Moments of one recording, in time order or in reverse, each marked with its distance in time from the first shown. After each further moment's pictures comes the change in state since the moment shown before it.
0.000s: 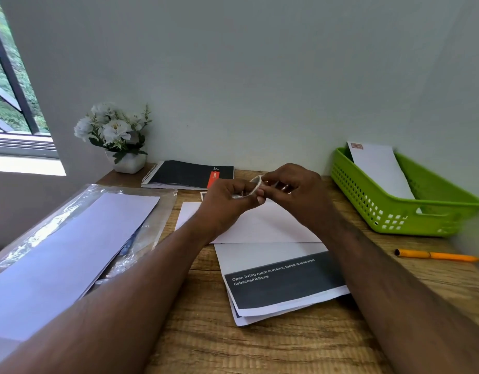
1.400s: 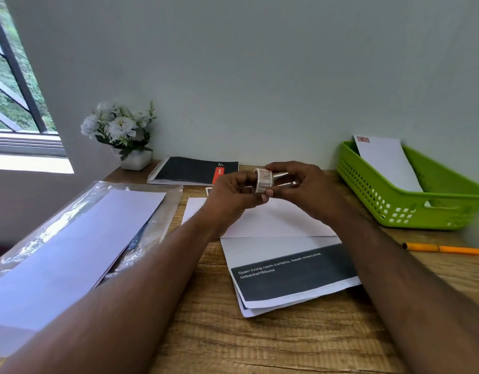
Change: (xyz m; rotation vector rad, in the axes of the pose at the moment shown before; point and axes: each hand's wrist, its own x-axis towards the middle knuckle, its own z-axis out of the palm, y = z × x) left_hand -0.002 0.005 0.004 -0.335 -0.002 -0.109; right_hand 0.003 0.003 -0.002 0.372 -0.184 0.393
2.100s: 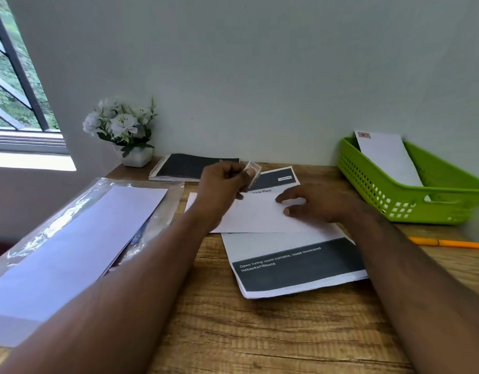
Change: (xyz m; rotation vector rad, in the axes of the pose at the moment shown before) left_hand 0.004 0.002 -0.013 0.136 0.208 -0.042; right_hand -0.009 0.010 -0.023 -0.750 -0.392 0.166
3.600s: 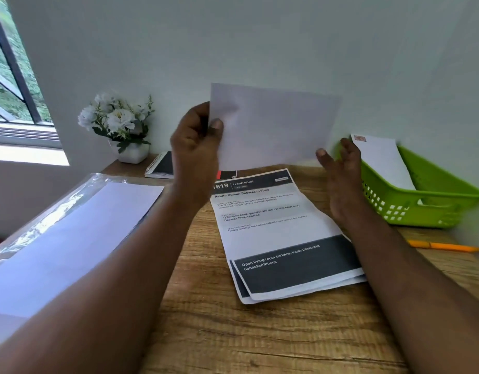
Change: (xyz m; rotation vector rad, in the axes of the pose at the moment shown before) left_hand 0.002 0.047 -0.013 -0.305 0.236 0.498; right_hand 0.018 0.020 0.004 1.315 0.862 0.085
